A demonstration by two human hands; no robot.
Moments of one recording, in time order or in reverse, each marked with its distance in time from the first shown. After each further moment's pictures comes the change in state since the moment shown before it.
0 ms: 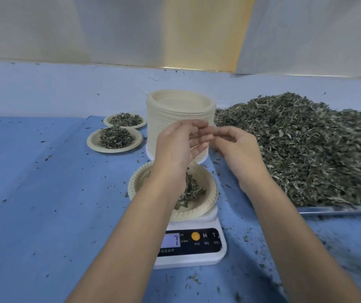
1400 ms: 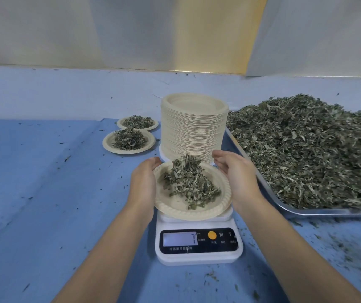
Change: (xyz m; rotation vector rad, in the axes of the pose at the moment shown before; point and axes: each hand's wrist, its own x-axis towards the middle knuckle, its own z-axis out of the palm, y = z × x) left_hand 0.004 -0.025 -0.094 0.284 0.344 -0.164; right_hand -0.019 0.030 0.028 0.190 0.108 0.300
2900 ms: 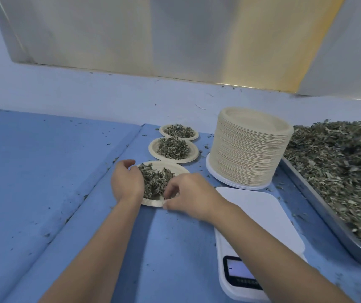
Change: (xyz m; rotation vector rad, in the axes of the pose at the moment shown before) left_hand 0.101 0.002 -0.119 0.359 0.571 0.231; right_hand -0.024 0.010 0.155 -1.082 -0.730 -0.451
